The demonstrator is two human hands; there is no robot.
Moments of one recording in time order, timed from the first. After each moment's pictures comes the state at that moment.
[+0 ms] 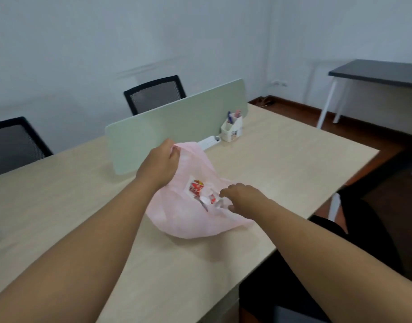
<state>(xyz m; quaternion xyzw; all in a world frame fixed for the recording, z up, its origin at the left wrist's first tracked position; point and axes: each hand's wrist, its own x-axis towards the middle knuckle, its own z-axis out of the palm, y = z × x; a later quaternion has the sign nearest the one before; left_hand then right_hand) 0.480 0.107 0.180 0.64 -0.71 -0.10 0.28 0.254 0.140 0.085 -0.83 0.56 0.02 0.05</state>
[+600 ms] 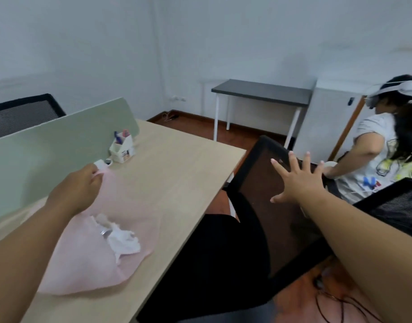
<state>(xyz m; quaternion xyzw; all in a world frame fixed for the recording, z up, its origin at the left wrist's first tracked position) 0.350 0.066 0.151 0.58 -0.79 -0.07 0.18 -0.118 0.290 0.142 -0.45 0.88 0.15 -0.06</state>
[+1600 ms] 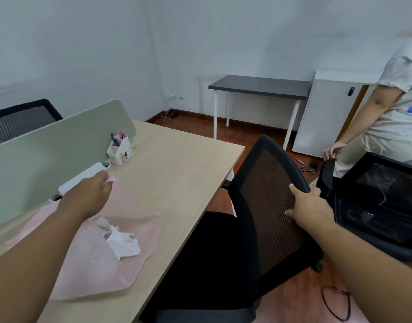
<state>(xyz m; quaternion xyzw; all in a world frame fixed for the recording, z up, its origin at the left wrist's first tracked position) 0.314 0.084 0.151 0.57 -0.81 -0.05 0.13 -0.106 0.343 0.102 -0.33 0.94 -0.02 0.08</state>
